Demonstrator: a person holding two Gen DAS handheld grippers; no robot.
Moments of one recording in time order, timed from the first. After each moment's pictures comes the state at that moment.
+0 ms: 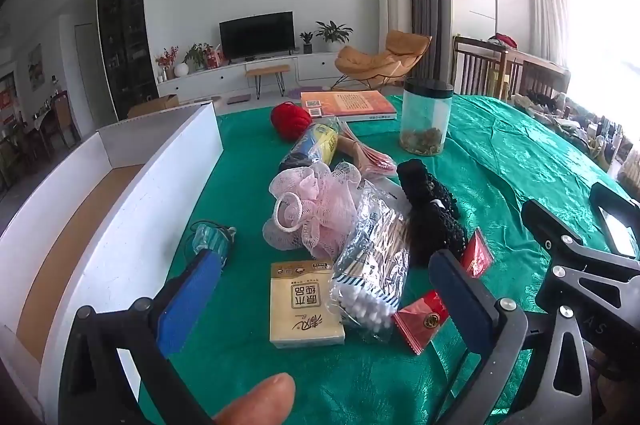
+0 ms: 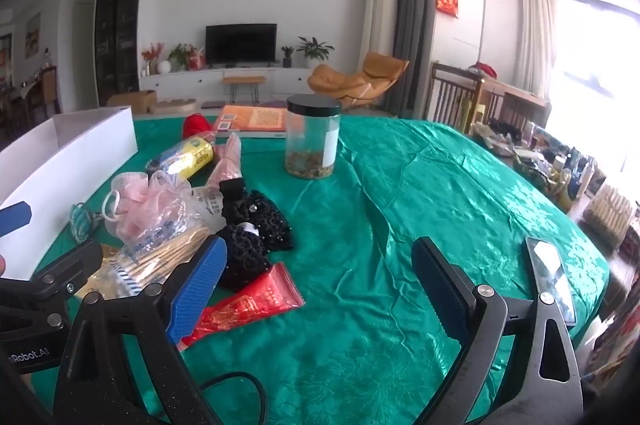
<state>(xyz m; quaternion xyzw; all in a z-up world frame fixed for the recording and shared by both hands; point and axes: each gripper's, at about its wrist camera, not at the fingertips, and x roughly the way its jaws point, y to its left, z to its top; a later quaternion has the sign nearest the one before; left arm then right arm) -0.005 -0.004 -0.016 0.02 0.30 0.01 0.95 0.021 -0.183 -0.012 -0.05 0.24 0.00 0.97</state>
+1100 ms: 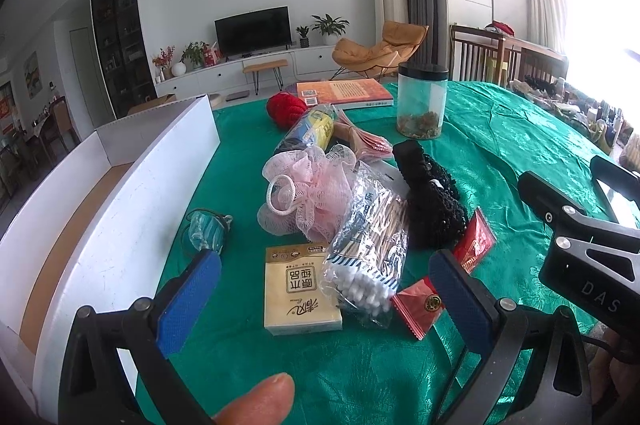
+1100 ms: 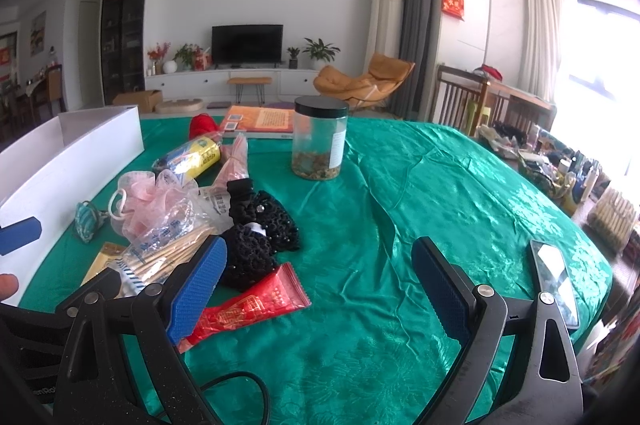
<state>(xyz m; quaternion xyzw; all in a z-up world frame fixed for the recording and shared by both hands) -0.009 -0.013 -0.029 0.03 0.31 0.01 0.95 0.021 -0.180 -0.013 -0.05 0.24 0.01 0.97</state>
